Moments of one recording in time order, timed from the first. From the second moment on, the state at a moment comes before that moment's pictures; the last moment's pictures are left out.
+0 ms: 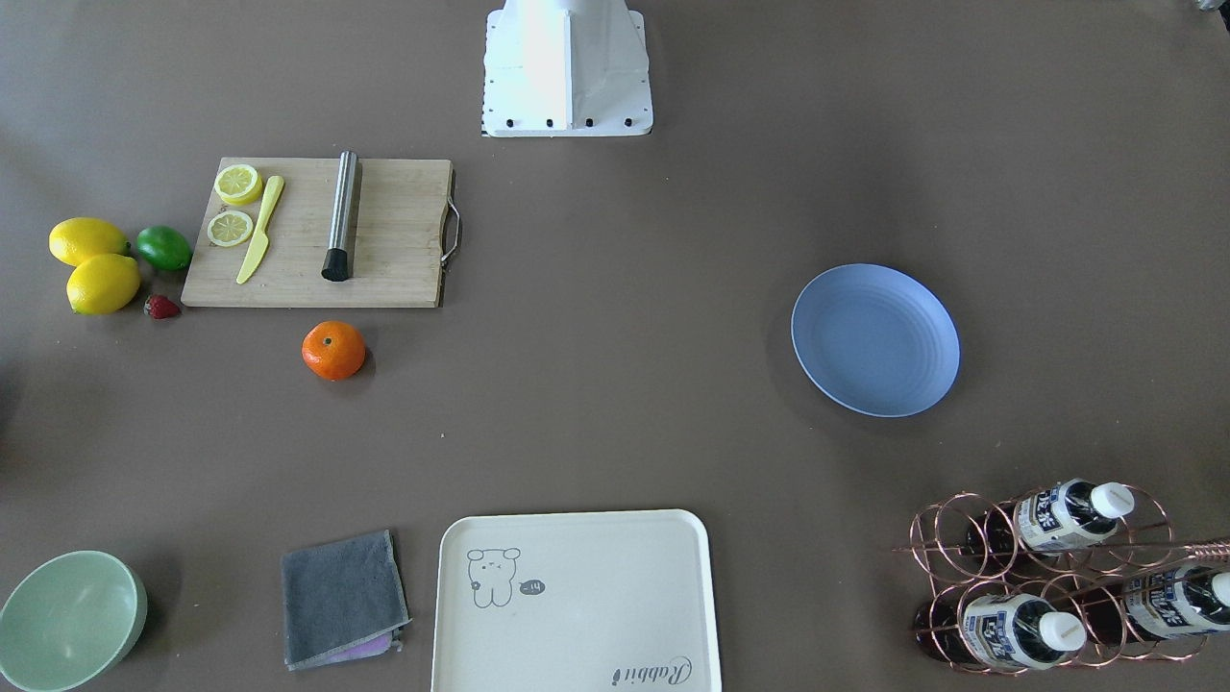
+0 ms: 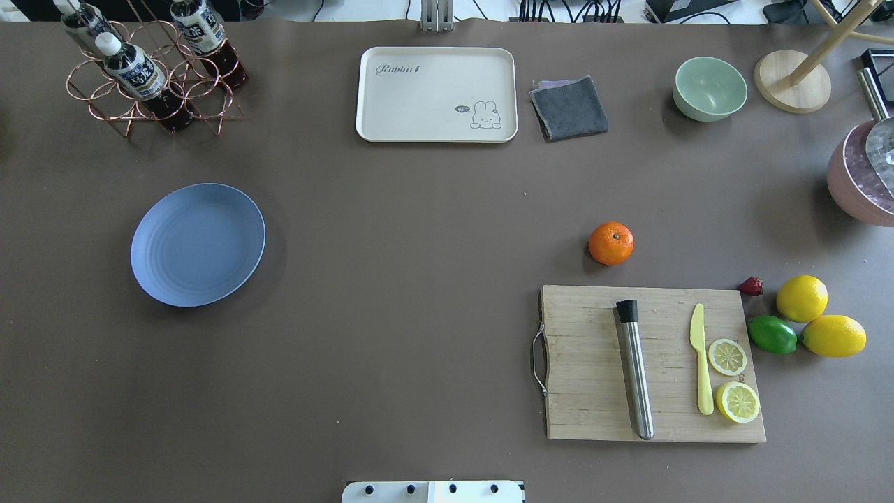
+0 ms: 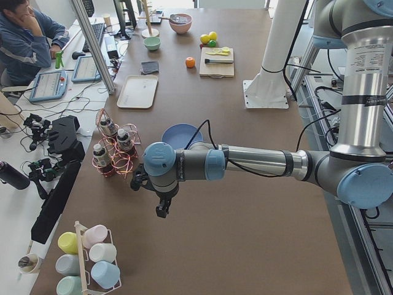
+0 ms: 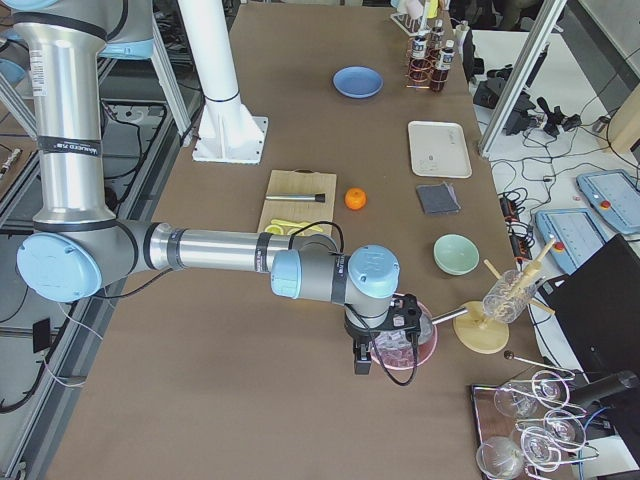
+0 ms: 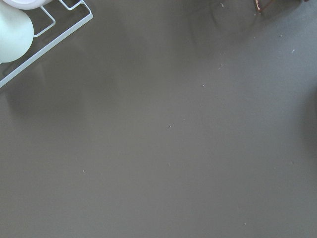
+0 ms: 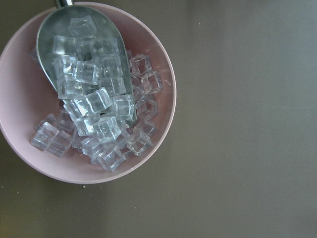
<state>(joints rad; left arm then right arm) -1.65 -1.57 -1.67 -1.46 -2.43 0.30 1.64 -1.57 1.58 -1.61 2.29 -0.10</state>
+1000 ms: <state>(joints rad) -1.65 -1.57 -1.70 -1.52 -2.43 0.30 1.64 -1.57 1.59 -1.61 2.31 -0.10</state>
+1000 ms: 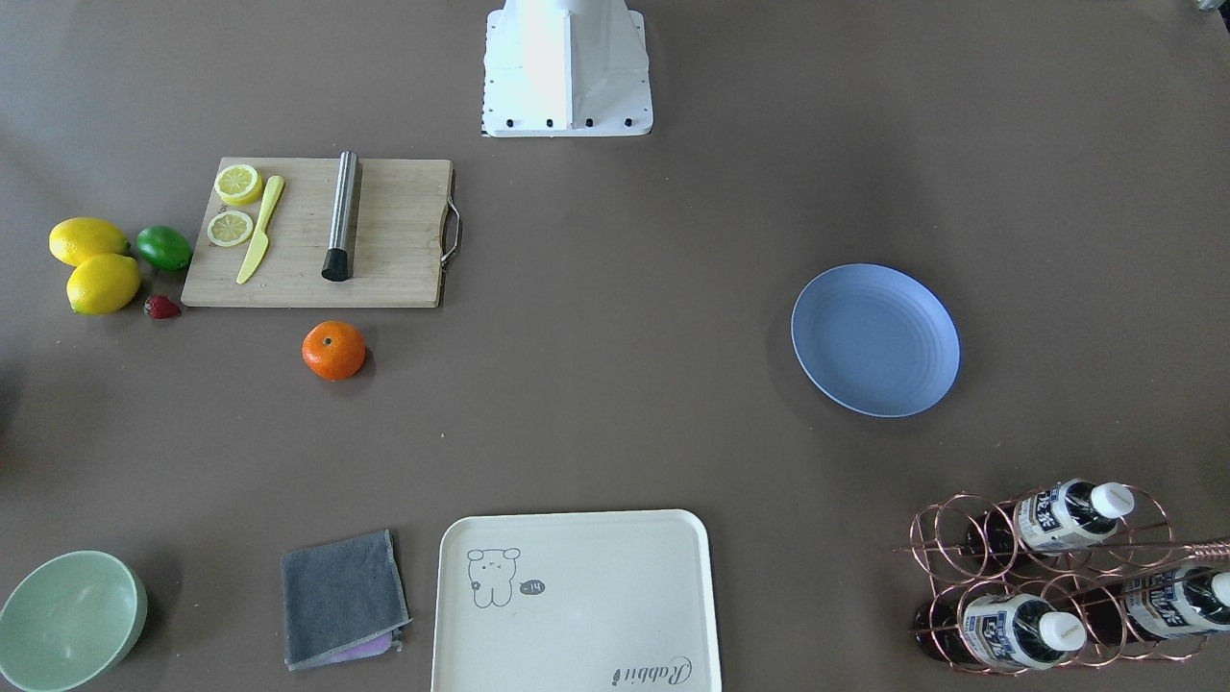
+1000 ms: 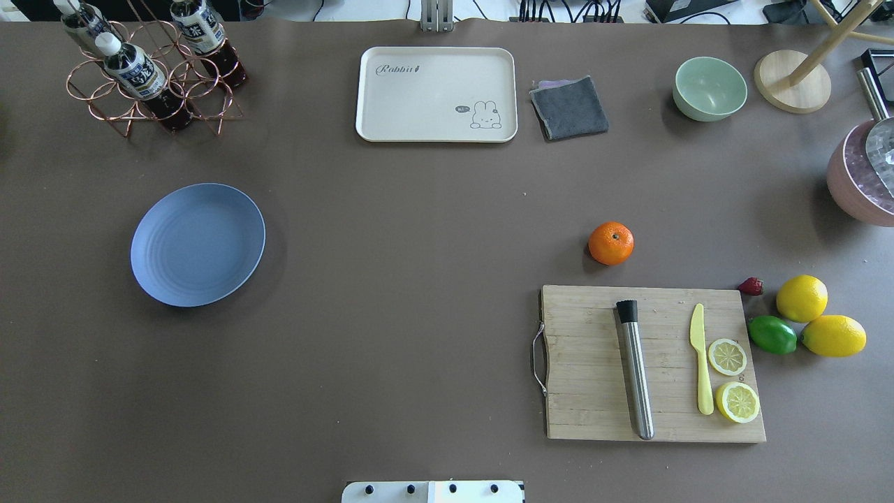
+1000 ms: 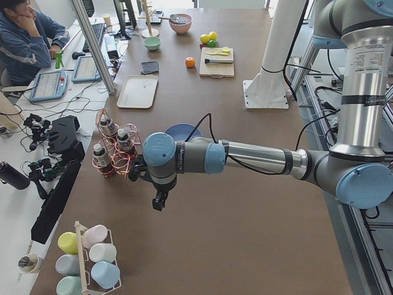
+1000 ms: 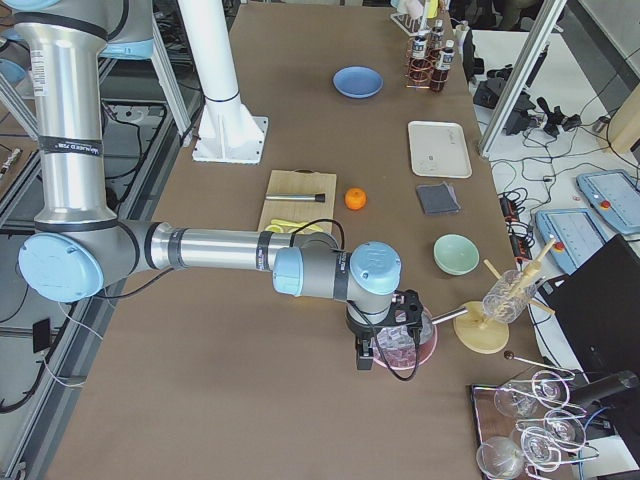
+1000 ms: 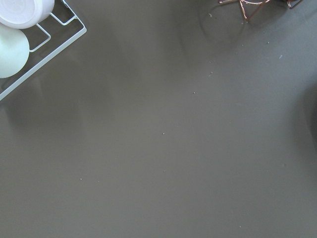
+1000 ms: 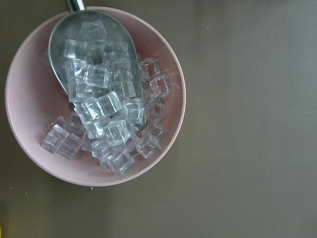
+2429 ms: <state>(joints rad) -1.42 -1.56 -1.60 -2.05 -2.44 -0.22 1.38 -1.52 1.80 -1.61 2.17 0.15</state>
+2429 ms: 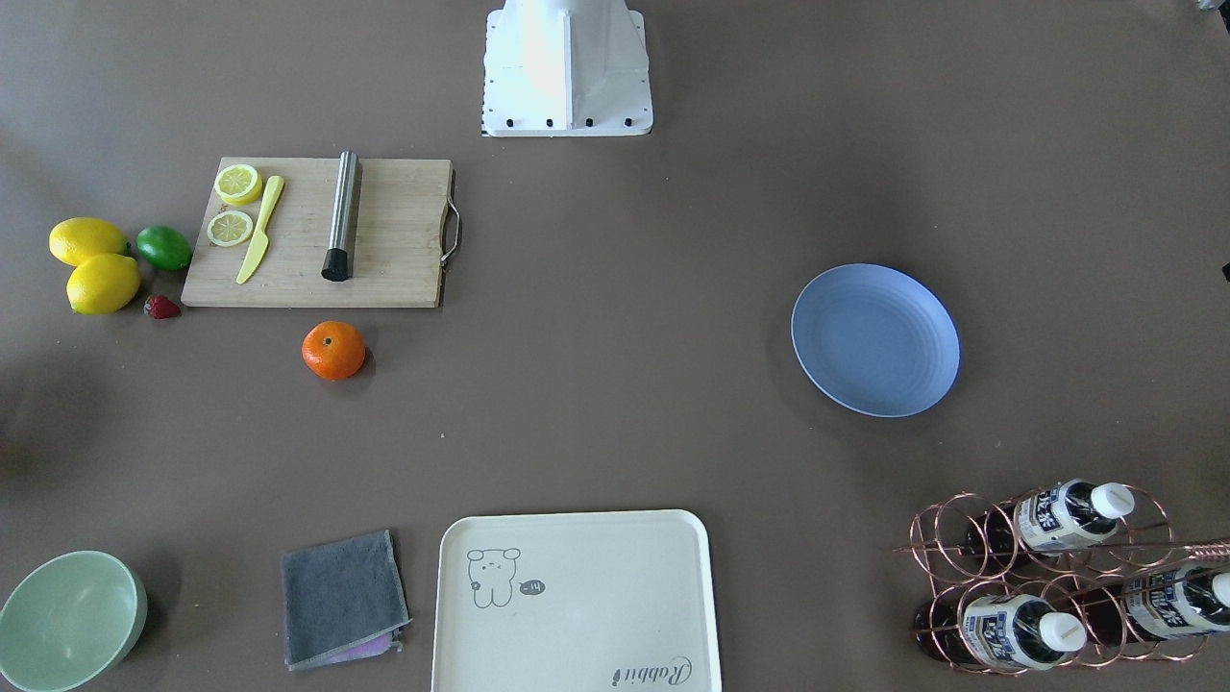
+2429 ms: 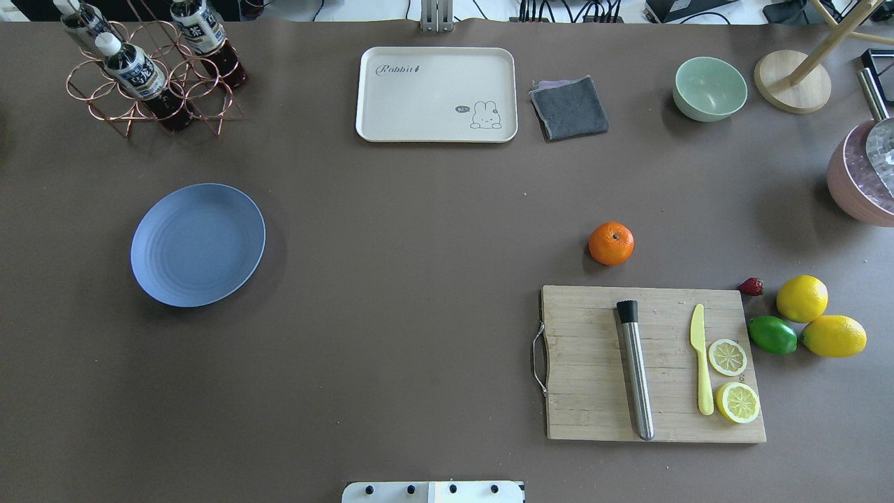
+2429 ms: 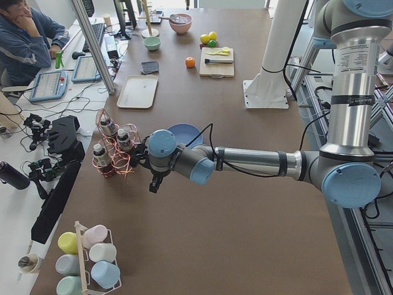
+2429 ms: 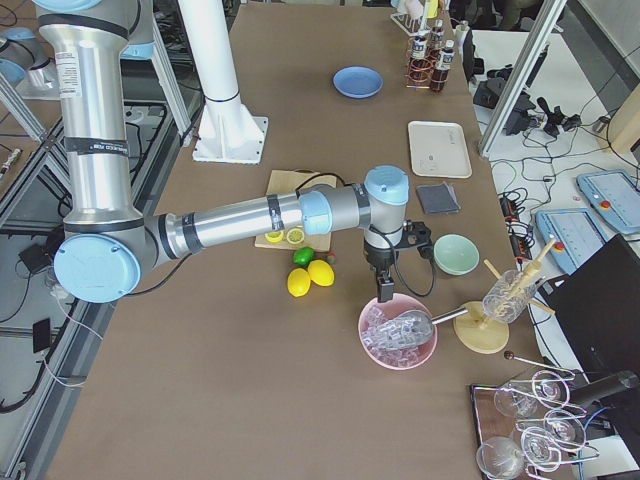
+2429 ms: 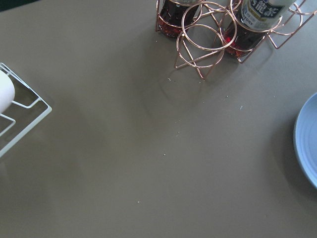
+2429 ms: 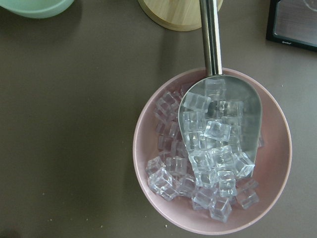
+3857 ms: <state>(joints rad) -0.91 -1.59 -1.45 -2.68 -2.22 -0.94 1.30 -1.54 1.81 -1.45 2.27 0.32</state>
